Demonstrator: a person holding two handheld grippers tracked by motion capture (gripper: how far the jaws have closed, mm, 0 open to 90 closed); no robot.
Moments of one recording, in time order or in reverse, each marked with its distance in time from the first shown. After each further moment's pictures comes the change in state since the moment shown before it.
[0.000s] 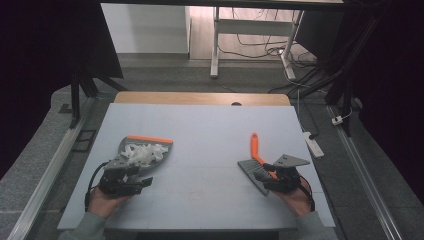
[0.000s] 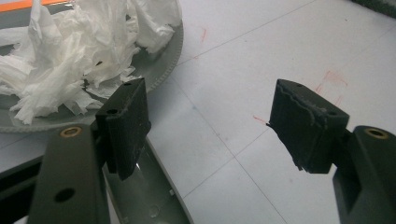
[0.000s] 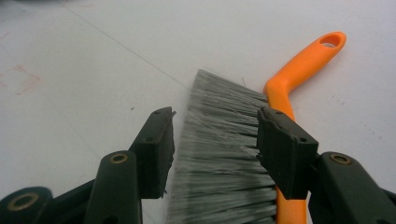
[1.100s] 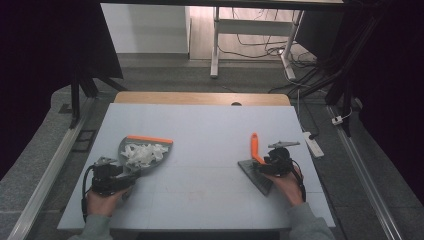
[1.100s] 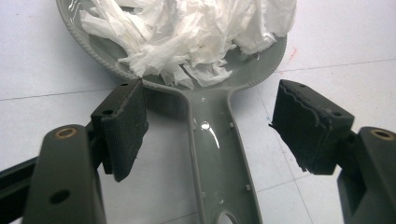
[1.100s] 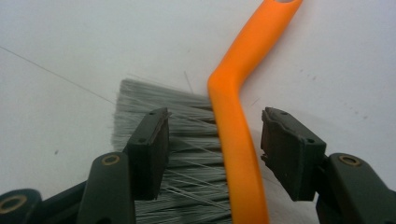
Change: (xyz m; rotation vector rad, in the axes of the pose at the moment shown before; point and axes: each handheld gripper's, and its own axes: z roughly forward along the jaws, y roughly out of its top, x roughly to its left) left arm 0.015 -0.010 -0.003 -0.046 0.236 -0.300; right arm -0.031 0.022 0.042 0.180 -0.113 0.232
